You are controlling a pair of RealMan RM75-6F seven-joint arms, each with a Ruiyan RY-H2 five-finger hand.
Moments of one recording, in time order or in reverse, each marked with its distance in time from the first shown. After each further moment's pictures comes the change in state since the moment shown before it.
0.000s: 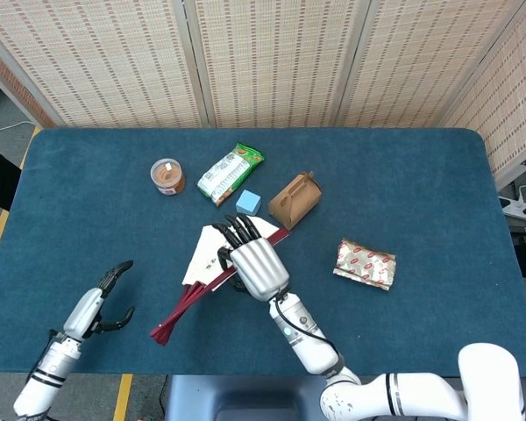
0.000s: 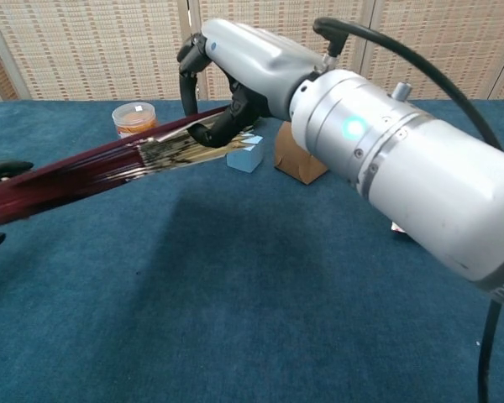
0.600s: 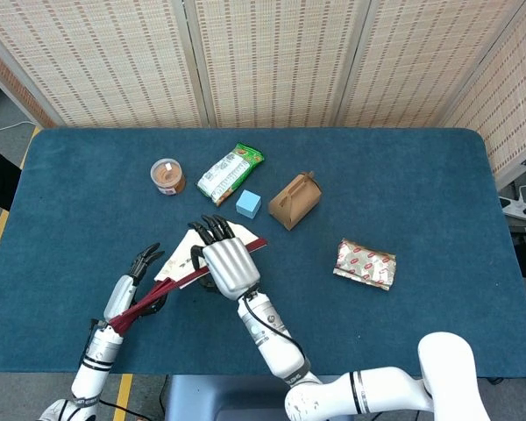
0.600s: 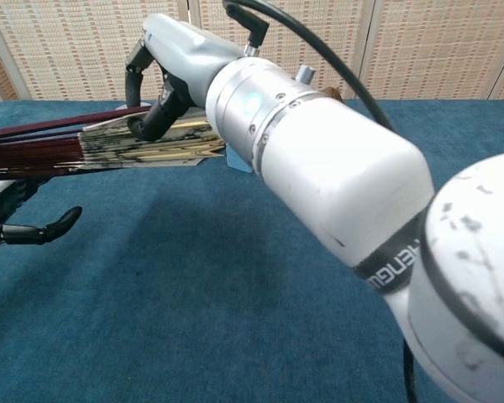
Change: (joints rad) left arm -0.054 -0.314 -0.072 0.254 -0.016 0.121 0.024; right arm 0.173 -0.142 0.088 0.033 0.221 0.084 -0.073
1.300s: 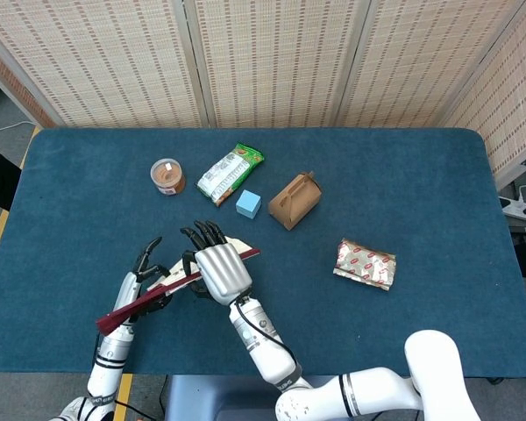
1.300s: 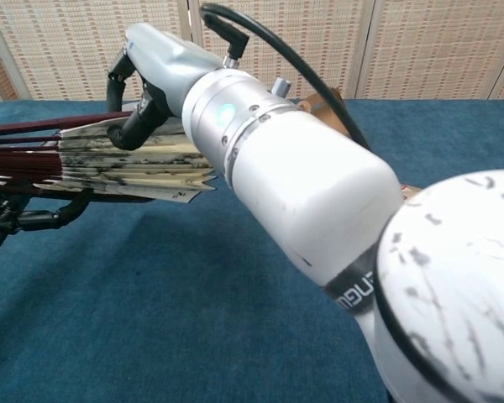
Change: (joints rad) left arm -0.016 -0.087 -0.035 0.045 -0.038 0.065 -0.048; right arm 0.052 -0.028 -0.016 0.013 0.034 0.047 0.042
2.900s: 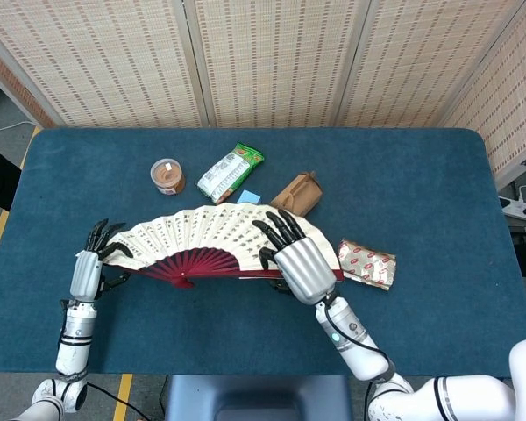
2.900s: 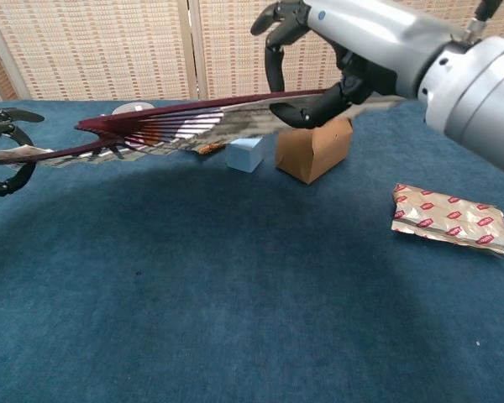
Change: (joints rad) left arm -0.051 -0.027 -0.061 0.412 -0.099 -0.023 0.006; right arm -0.275 0.466 -0.307 -0.180 -0.394 0.068 0.190
